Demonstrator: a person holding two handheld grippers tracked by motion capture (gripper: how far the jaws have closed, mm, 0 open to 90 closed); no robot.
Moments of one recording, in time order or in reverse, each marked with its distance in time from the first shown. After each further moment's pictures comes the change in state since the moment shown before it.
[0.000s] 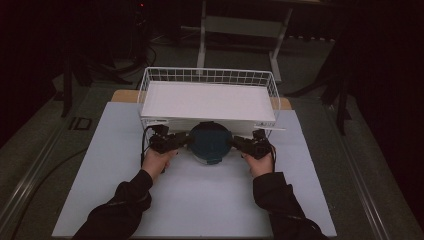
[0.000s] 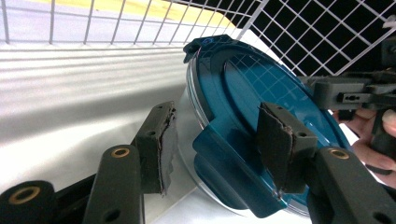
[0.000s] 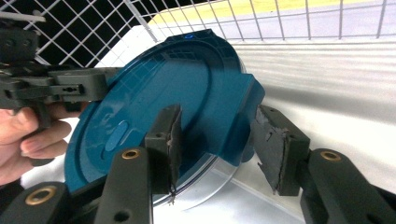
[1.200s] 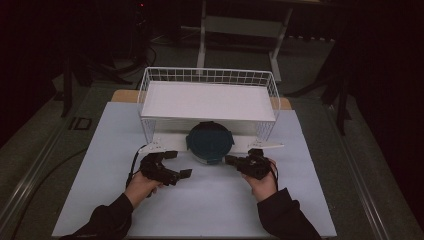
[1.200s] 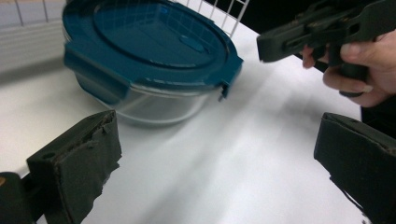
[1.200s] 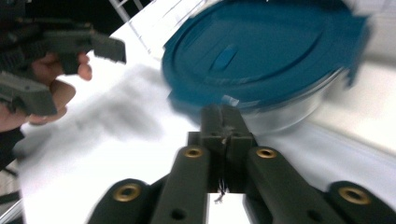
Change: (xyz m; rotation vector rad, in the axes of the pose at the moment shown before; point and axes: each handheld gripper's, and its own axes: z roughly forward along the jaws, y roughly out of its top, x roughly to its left) left arm -0.055 -0.043 -0.058 0.074 -0.125 0.261; right arm 0.062 -0.034 -0.035 0.080 0.030 -0.174
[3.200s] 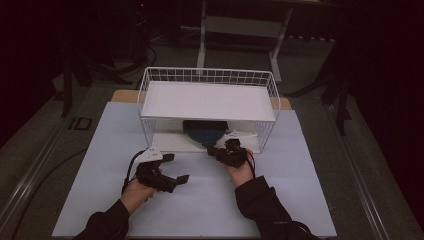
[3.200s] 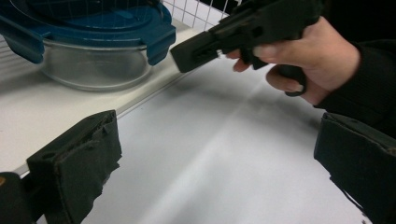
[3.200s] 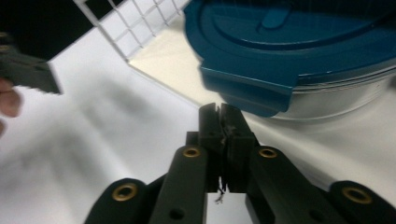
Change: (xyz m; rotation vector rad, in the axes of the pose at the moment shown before) left arm -0.010 -0.009 -0.011 -0.024 0.034 0.068; right arm -0.001 0.020 0.071 0.025 -0.028 -0.027
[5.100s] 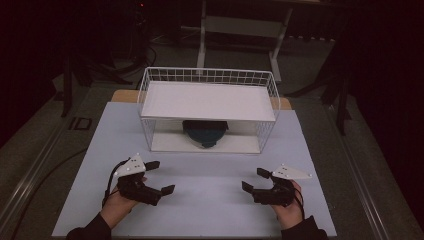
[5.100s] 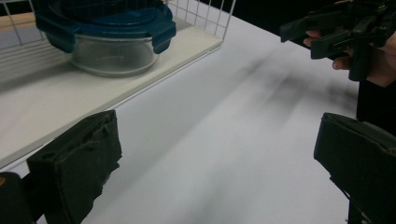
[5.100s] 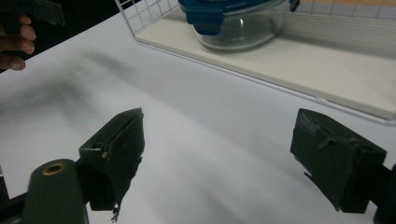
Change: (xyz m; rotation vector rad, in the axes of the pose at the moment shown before) left arm -0.016 -0.016 -0.049 -0.009 0.045 0.034; right arm -0.002 -0.087 -0.134 -0.130 -0.083 -0.072
